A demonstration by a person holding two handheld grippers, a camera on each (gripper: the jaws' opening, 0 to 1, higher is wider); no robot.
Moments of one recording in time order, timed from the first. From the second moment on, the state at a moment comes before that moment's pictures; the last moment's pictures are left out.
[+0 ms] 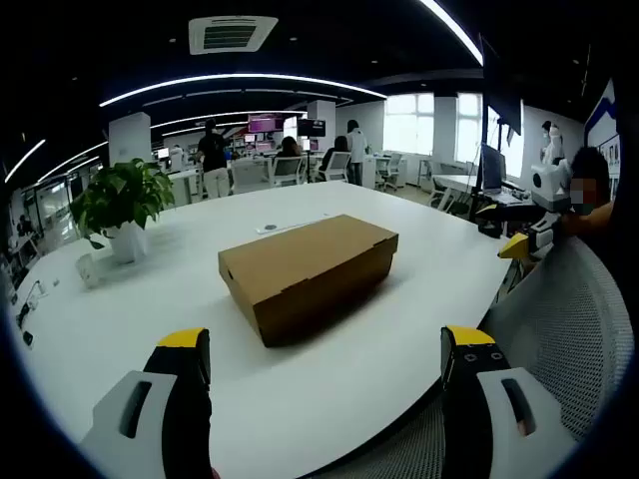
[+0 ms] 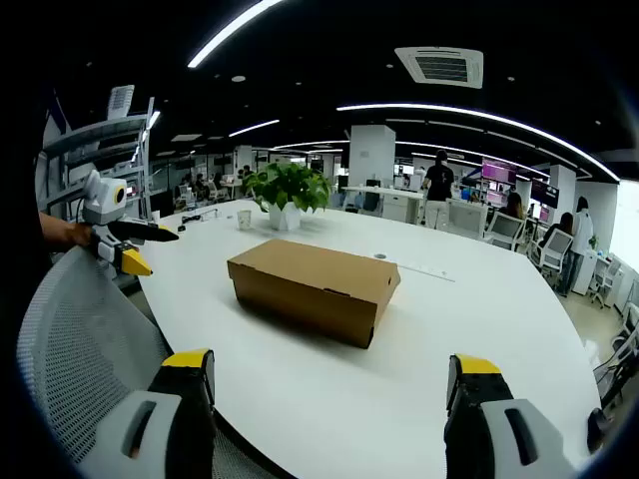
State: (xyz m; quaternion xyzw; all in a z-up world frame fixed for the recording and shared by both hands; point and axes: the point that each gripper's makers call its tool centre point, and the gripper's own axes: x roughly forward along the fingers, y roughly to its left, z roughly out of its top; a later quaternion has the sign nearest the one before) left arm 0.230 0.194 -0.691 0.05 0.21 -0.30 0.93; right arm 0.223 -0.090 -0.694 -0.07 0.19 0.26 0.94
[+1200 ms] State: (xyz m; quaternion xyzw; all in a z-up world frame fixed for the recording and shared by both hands) left arm 0.228 0.191 -0.691 0.03 0.22 -0.31 0.93; right arm 0.224 -0.093 -0.693 -0.05 0.19 0.25 0.95
